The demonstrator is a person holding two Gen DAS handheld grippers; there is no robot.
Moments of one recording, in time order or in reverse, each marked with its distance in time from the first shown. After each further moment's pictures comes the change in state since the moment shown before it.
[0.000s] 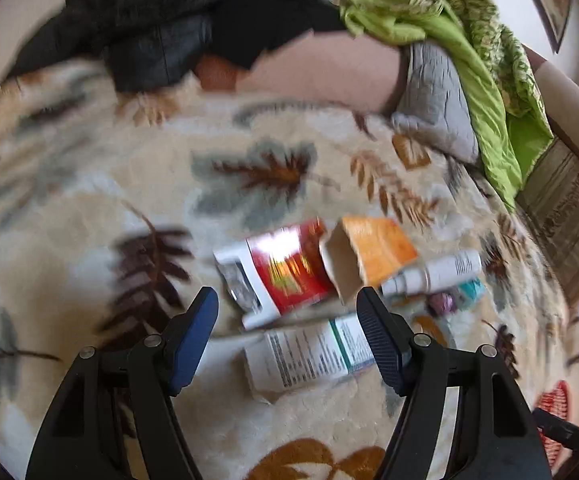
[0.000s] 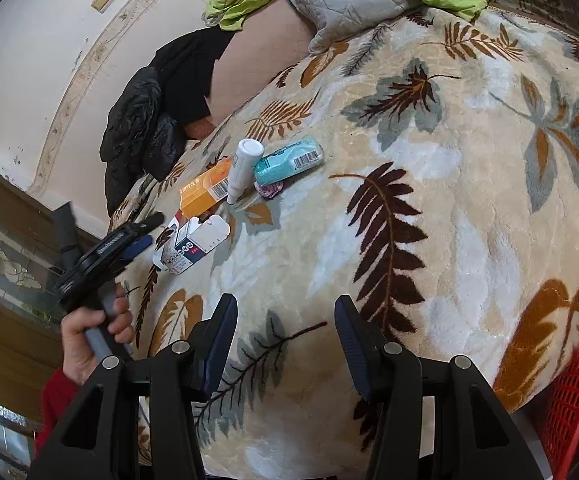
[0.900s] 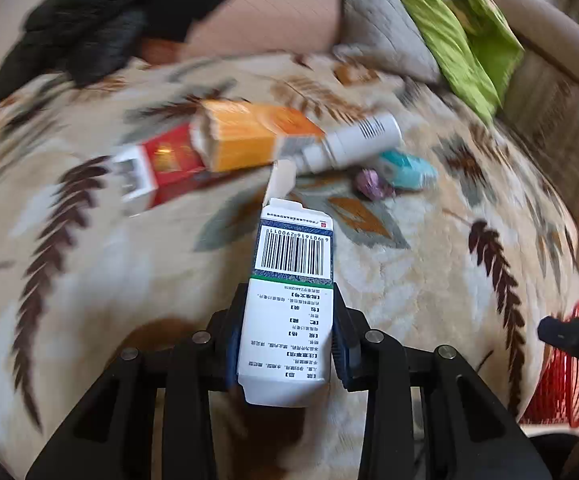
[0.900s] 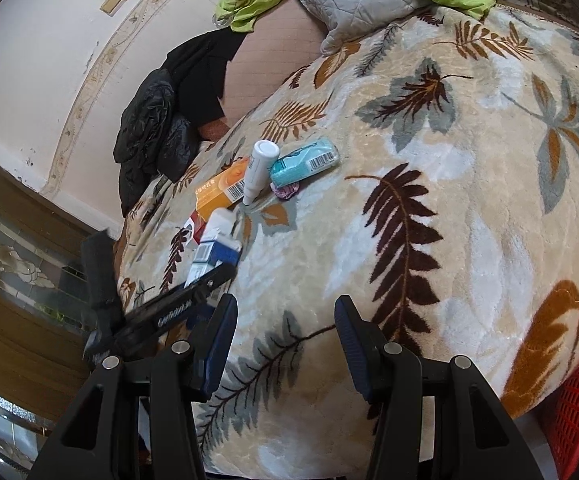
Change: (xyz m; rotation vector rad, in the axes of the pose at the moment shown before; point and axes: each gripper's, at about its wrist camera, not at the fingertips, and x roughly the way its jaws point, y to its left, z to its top) left arm -0.011 -0.089 -0.082 0.148 0.035 0.094; right arm 0.000 0.004 0.002 0.003 -0.008 0.059
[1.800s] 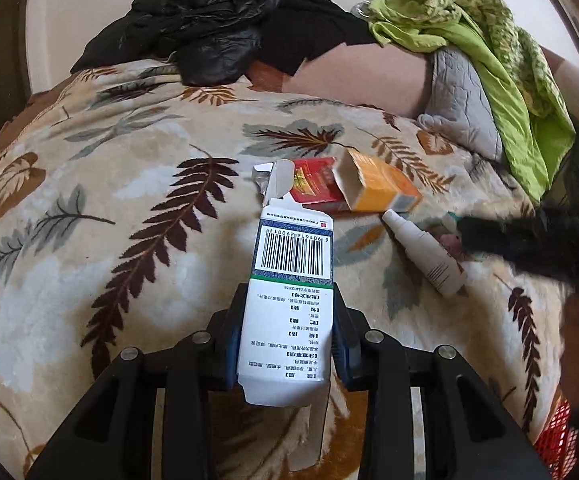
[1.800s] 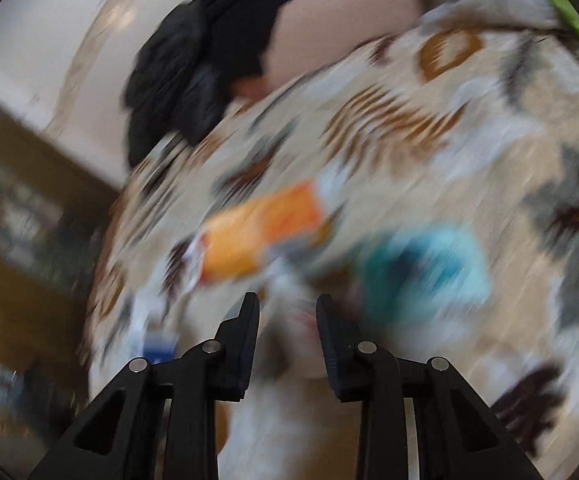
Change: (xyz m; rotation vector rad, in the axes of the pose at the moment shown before) left arm -0.031 0.062 -0.015 -0.211 -0.143 0.127; right arm 0.136 0.056 0.093 -0.219 0.246 0.063
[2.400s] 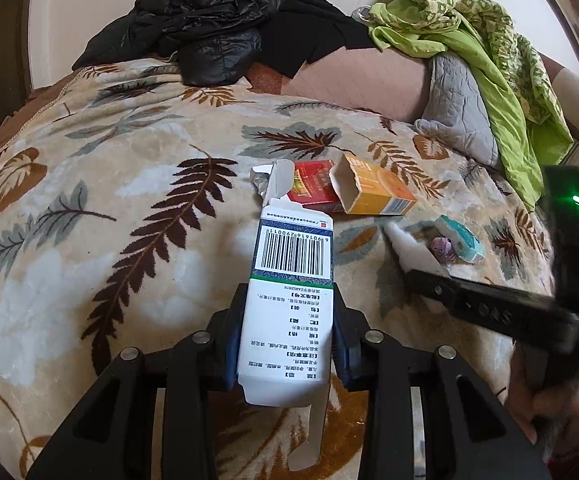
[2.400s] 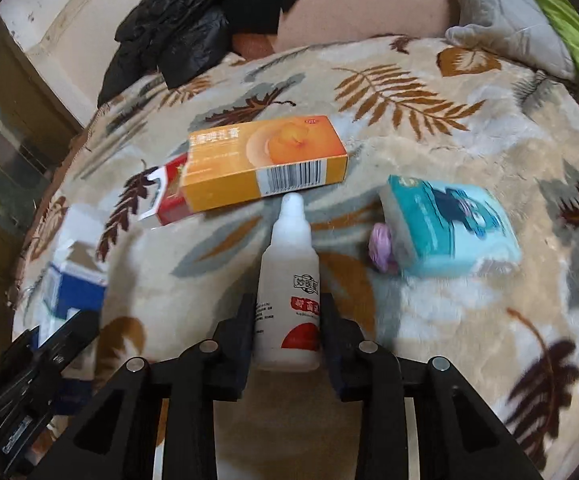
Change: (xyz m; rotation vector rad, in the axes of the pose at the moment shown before) left arm -0.007 -0.001 0.000 -0.007 -0.008 -0.013; right arm 0.036 0.024 -0.033 -0.180 -0.008 -0.267
